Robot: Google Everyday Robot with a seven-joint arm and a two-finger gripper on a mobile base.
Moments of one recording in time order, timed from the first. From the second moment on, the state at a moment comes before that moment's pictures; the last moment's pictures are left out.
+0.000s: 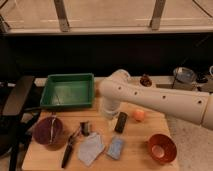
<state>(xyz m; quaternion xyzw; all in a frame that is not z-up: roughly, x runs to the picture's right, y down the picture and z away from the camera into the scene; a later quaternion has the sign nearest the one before) 0.001 0.177 0.705 -0.34 -0.16 -0.20 0.90</state>
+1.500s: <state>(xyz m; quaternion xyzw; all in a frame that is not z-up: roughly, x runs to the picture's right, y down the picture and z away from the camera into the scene) -0.066 0.313 0.764 -0.40 -0.26 -0.20 0.86</state>
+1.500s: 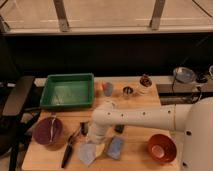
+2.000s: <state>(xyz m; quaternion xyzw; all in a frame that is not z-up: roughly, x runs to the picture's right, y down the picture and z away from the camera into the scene) -0.064 0.310 0.763 -0.40 -0.26 -0.20 0.86</state>
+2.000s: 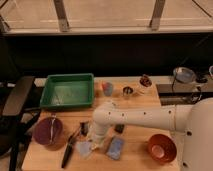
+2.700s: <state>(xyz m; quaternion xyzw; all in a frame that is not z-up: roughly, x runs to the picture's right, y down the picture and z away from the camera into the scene) 0.040 0.204 0.706 -0.35 -0.15 -0.09 0.92</state>
